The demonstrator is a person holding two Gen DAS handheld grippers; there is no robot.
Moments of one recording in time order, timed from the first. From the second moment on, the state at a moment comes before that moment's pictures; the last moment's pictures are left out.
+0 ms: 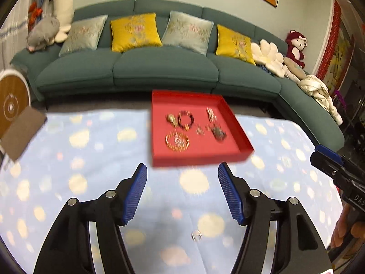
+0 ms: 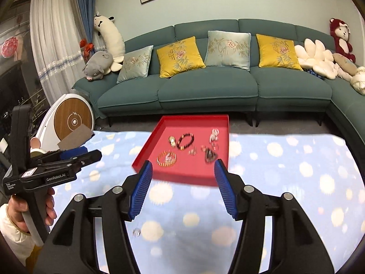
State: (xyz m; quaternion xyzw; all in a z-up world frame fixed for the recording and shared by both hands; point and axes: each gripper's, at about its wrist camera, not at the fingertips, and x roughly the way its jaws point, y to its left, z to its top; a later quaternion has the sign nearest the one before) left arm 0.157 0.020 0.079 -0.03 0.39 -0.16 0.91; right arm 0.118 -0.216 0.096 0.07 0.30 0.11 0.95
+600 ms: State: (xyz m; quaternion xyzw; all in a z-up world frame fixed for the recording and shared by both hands) left arm 0.130 -0.023 -0.054 0.04 0.46 -0.15 0.87; right arm 0.095 -0.179 -0.016 0.04 0.41 0.11 0.90
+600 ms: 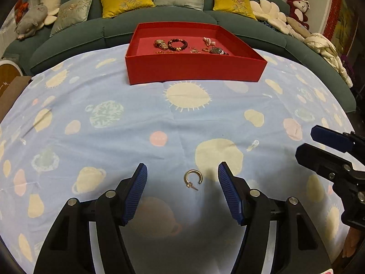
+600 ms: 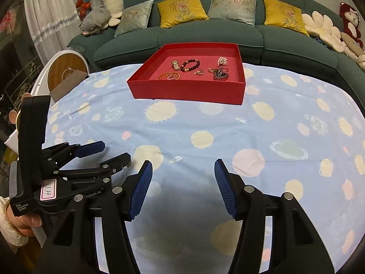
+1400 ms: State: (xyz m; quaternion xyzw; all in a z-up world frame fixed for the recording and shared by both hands) left arm 0.125 -0.028 -0.049 0.03 0.44 -0.18 0.88; right arm 0.110 -0.172 -0.063 0.01 0.45 0.10 0.89
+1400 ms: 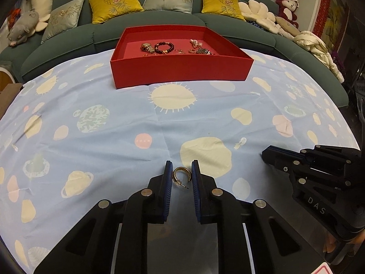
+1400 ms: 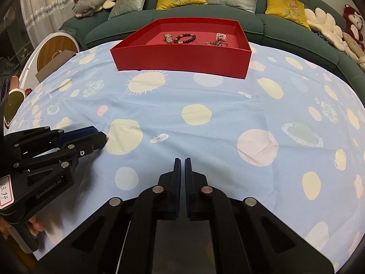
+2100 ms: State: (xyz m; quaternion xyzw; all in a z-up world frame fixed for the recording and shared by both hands) left arm 0.234 -0.026 0.096 0.01 0.32 -0.16 0.93; right arm 0.199 -0.188 0.086 0.04 0.31 0.11 0.94
